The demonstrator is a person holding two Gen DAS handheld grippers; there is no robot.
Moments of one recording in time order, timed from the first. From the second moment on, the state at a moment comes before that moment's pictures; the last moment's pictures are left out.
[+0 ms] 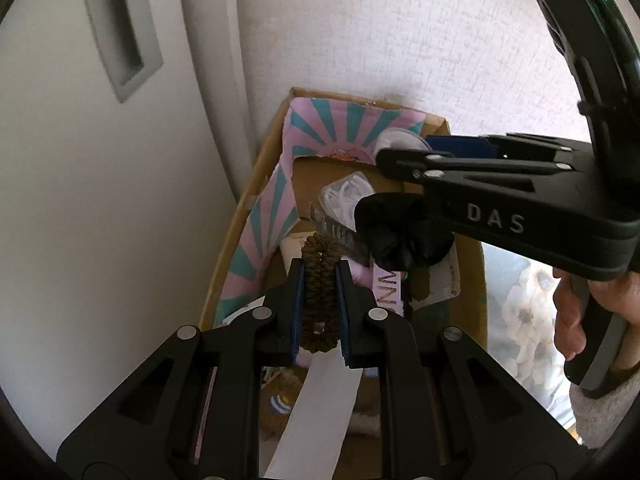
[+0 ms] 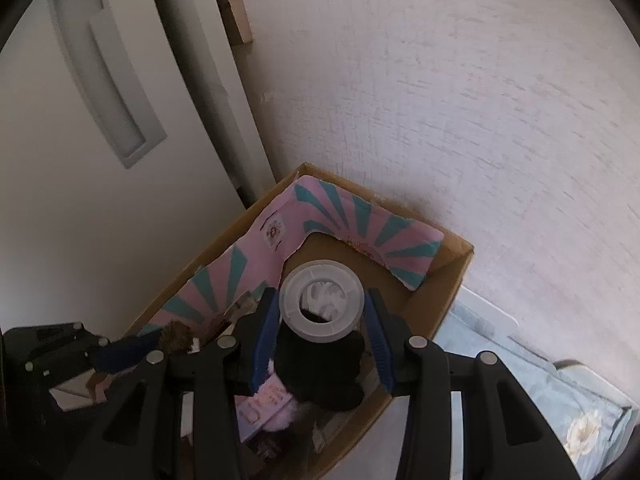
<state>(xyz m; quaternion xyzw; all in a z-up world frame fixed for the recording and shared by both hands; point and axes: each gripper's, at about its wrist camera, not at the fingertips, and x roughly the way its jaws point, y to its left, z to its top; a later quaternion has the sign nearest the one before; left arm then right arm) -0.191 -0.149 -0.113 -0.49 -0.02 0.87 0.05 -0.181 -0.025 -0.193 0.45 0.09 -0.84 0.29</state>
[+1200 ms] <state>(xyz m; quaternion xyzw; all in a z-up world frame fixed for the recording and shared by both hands) -0.163 -0.144 -0.072 -0.47 0.00 0.88 0.02 -0.167 -0.011 -0.185 0.46 0.05 -0.85 0.25</state>
